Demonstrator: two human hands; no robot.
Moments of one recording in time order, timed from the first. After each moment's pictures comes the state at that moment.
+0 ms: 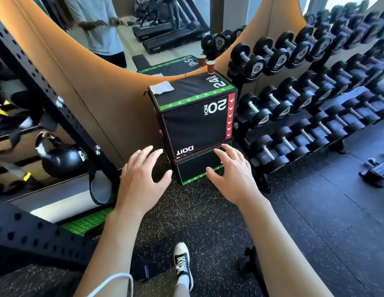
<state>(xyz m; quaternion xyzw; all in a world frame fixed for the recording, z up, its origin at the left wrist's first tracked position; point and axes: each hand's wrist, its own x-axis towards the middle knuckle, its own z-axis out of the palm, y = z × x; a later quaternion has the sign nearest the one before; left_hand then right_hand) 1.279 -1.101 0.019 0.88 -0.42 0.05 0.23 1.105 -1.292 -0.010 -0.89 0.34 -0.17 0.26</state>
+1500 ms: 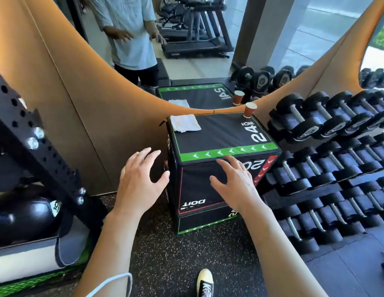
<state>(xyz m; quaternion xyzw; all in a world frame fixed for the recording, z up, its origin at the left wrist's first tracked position) 1.686 -1.295 0.000 0.88 -0.34 0.03 0.33 1.526 -1.517 -0.010 -0.92 0.31 -0.11 0.20</state>
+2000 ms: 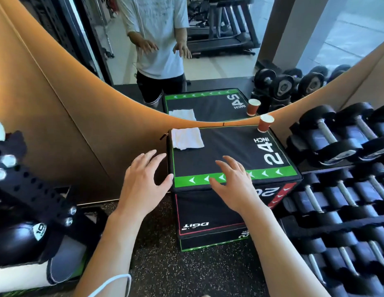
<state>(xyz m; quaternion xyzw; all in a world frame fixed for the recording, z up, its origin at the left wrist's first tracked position) 1.750 -1.450 0.004 0.91 -0.32 0.04 0.28 1.621 -1.686 -0.027 -0.94 0.24 -0.09 0.24</state>
